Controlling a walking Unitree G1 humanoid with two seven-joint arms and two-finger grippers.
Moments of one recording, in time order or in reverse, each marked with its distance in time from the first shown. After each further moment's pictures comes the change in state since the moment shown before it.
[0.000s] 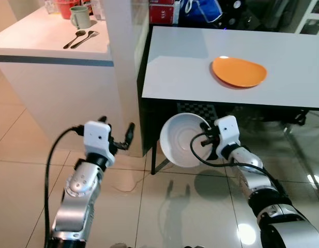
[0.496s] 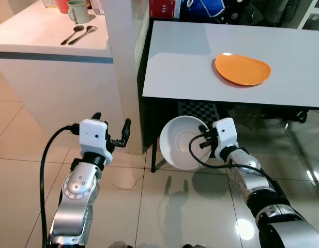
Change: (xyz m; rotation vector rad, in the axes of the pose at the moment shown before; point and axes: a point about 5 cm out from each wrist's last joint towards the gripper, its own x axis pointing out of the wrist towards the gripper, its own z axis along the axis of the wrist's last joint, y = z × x) left arm -0.008 -0.001 0.016 0.014 -0.063 0.051; right arm -0.001 0.003 -0.007 0.012 0.033 -0.015
